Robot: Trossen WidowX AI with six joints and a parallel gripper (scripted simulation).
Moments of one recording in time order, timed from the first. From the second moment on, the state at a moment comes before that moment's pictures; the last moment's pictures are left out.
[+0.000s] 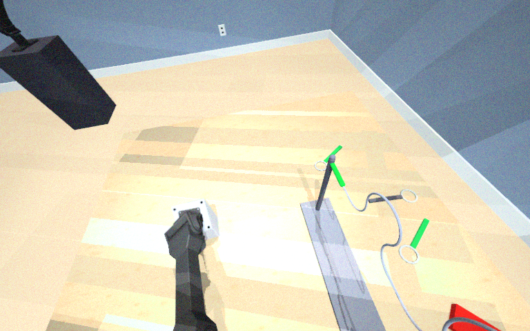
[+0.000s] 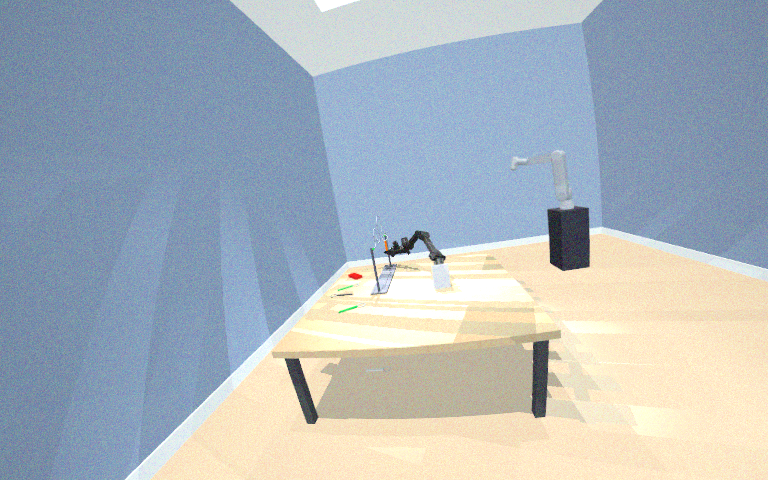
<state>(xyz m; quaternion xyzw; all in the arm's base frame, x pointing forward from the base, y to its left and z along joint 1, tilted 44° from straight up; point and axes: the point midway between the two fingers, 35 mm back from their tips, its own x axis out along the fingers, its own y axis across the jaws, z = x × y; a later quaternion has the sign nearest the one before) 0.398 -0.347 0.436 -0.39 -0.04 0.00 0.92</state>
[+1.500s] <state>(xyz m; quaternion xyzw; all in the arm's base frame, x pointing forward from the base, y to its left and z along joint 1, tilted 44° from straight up) 0.396 -0.335 0.446 -0.39 -0.04 0.00 0.92</state>
